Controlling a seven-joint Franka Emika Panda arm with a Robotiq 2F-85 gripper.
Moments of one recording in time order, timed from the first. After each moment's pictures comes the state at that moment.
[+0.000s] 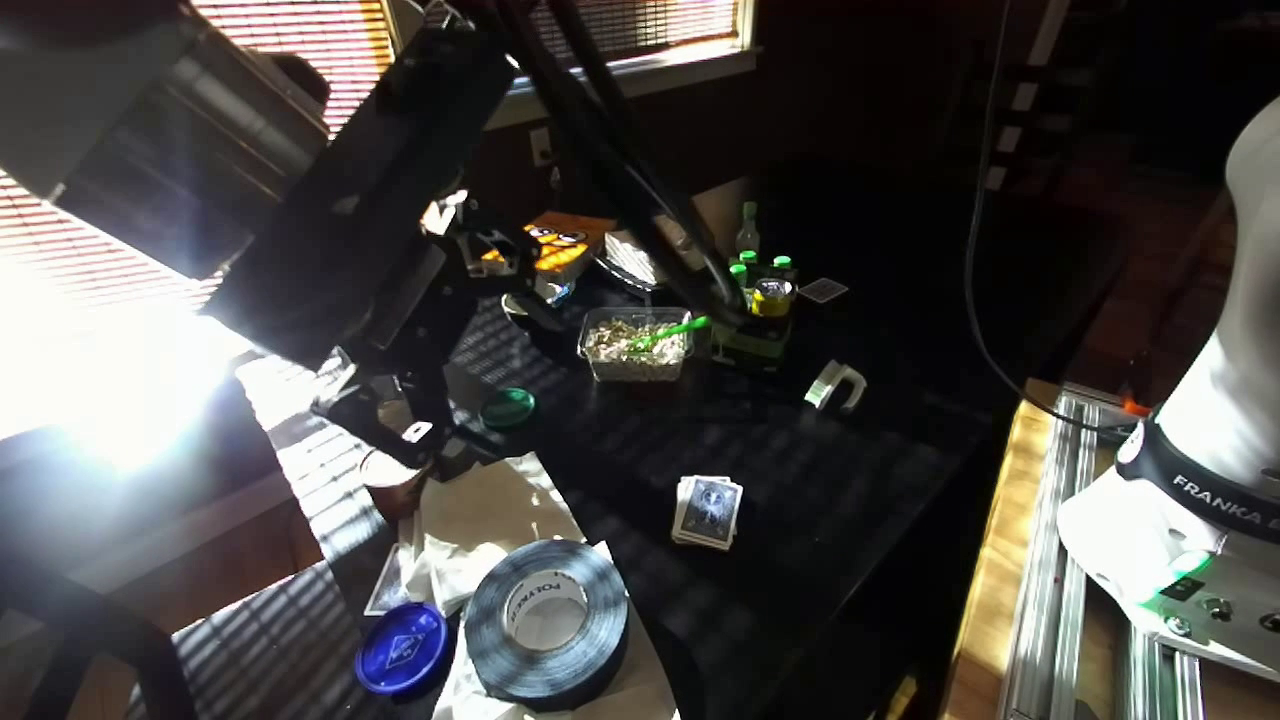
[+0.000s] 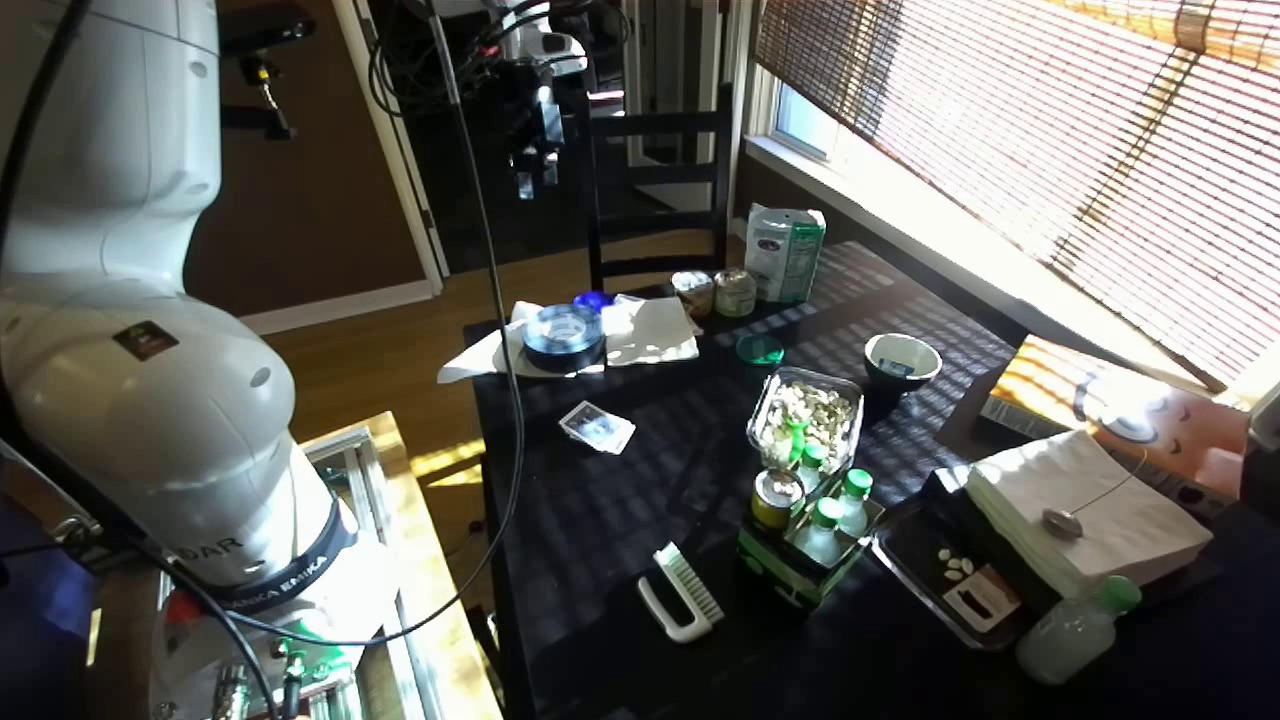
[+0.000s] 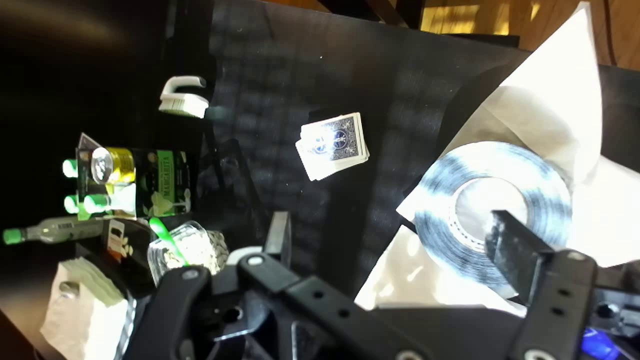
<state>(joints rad) 0.53 0.48 0.30 -1.51 -0.32 1.40 0.85</state>
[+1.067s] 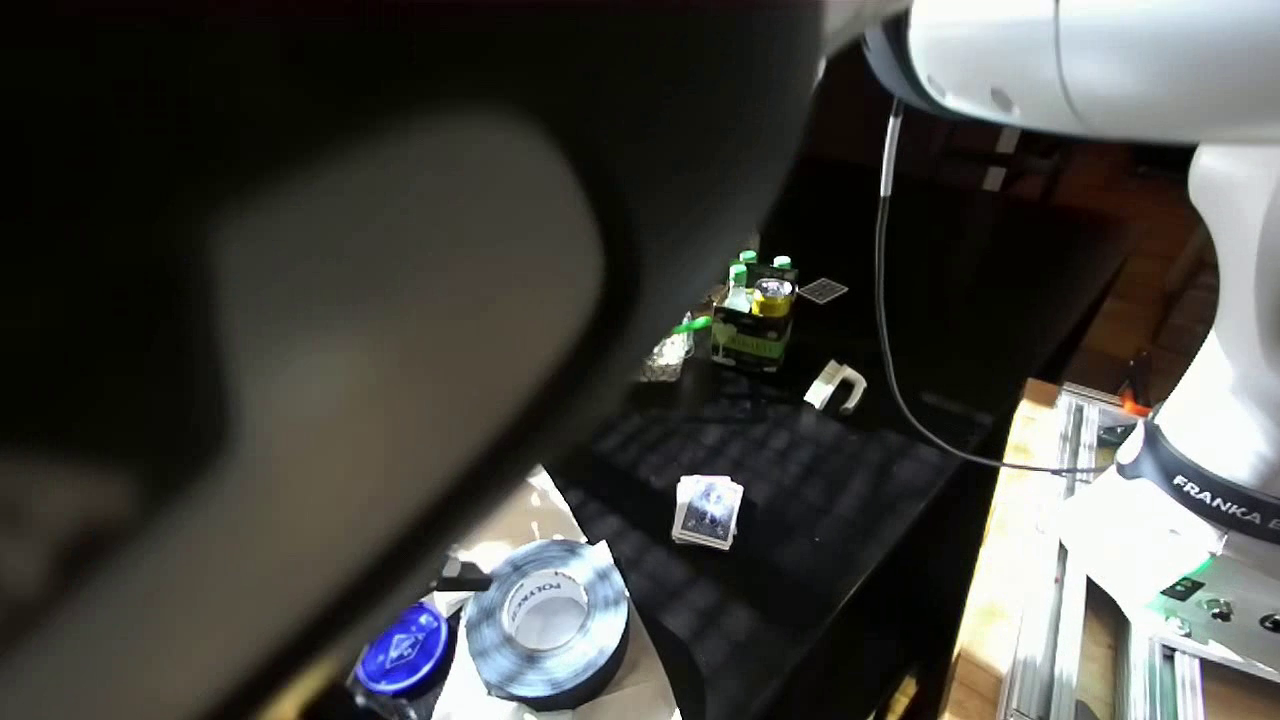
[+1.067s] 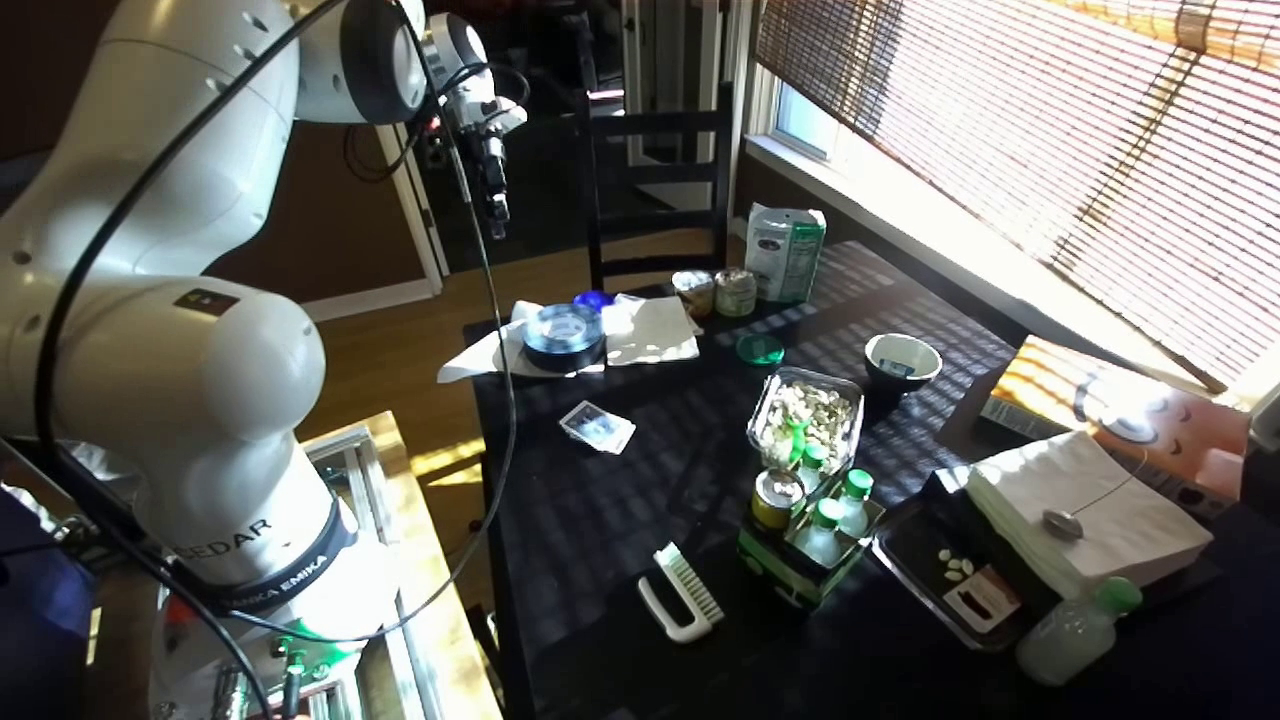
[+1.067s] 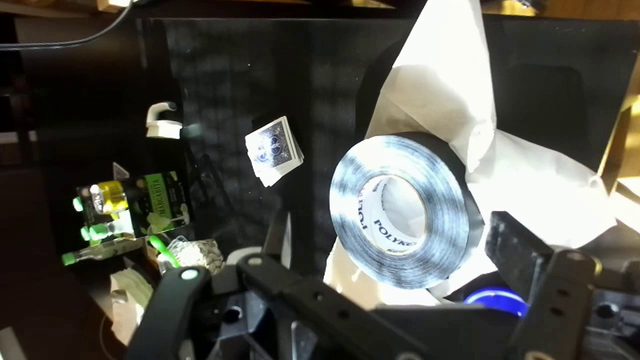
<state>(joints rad) 0.91 0.96 0.13 -0.98 -0.36 1.23 1.17</state>
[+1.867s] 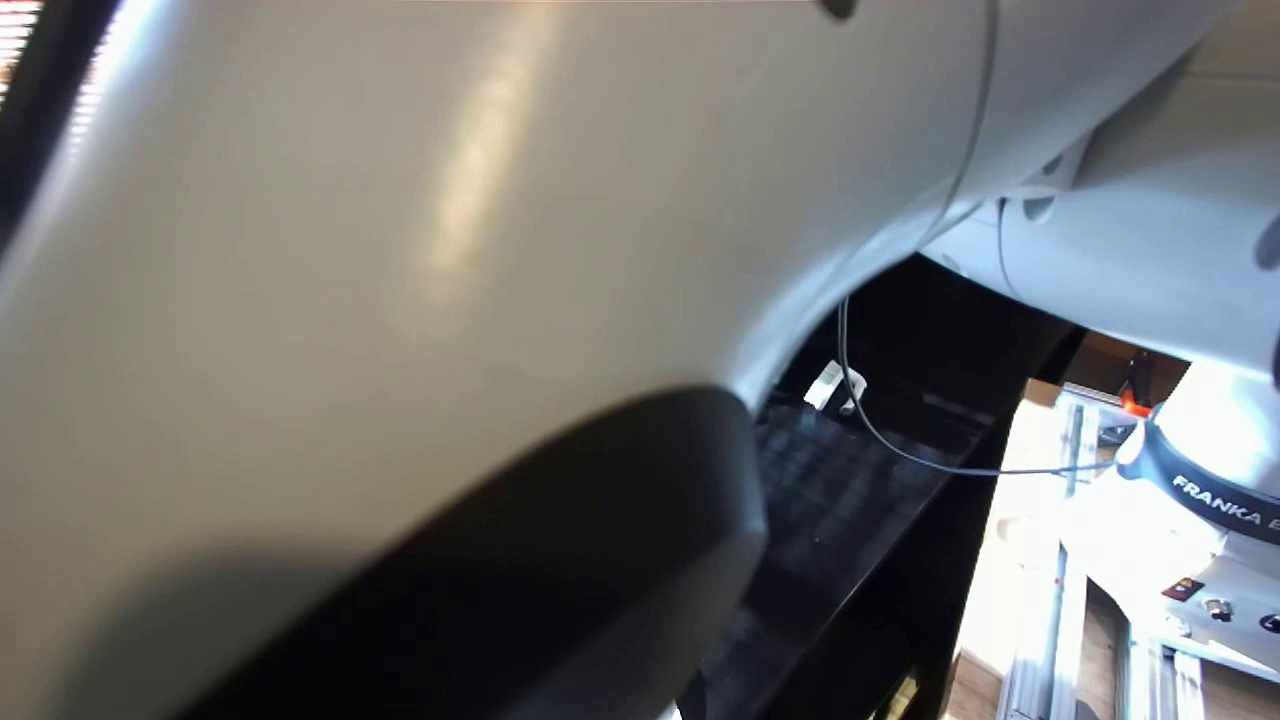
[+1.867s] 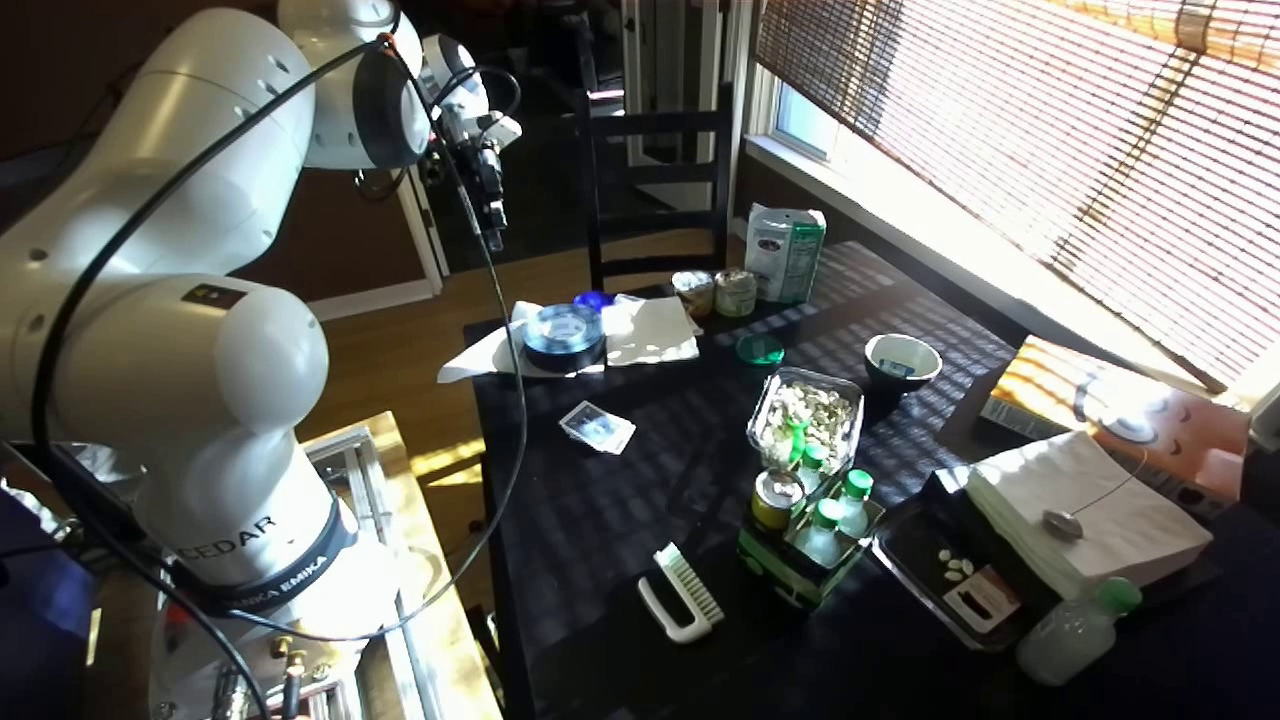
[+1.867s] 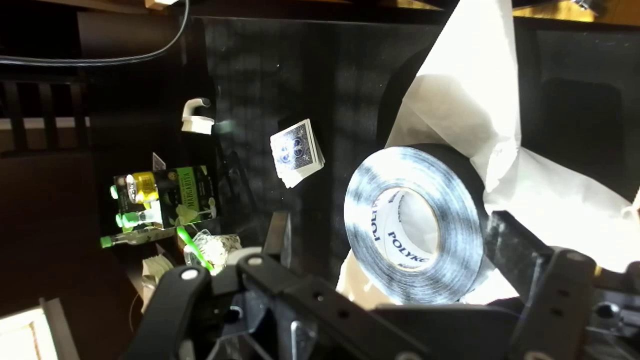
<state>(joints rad) 0.97 1.12 0.09 -0.77 -0.39 1.09 1.12</state>
